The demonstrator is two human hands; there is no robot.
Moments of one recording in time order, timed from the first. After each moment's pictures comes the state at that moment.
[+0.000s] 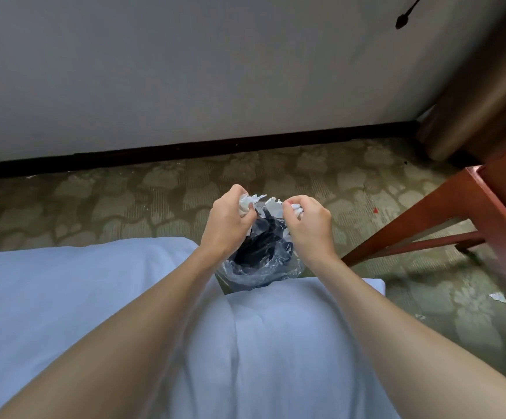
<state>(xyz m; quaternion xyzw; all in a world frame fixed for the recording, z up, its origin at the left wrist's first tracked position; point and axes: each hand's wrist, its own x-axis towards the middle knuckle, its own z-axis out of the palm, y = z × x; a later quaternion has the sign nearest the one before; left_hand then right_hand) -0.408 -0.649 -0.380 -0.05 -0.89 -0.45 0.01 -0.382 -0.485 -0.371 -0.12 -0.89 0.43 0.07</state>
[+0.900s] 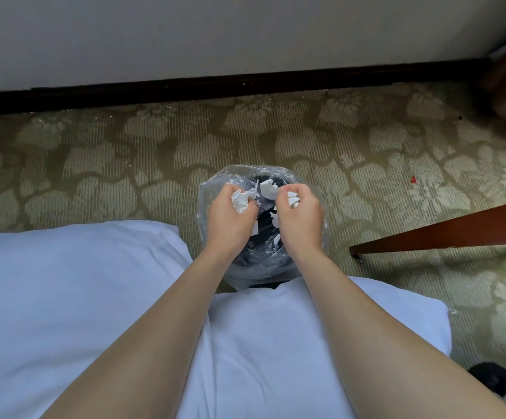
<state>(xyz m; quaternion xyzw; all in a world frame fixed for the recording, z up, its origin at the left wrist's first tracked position) -0.444 -0.629 -0.516 0.15 -0.83 -0.53 -0.07 -0.445 -0.507 -0.520 -0.24 -0.84 0.49 0.00</state>
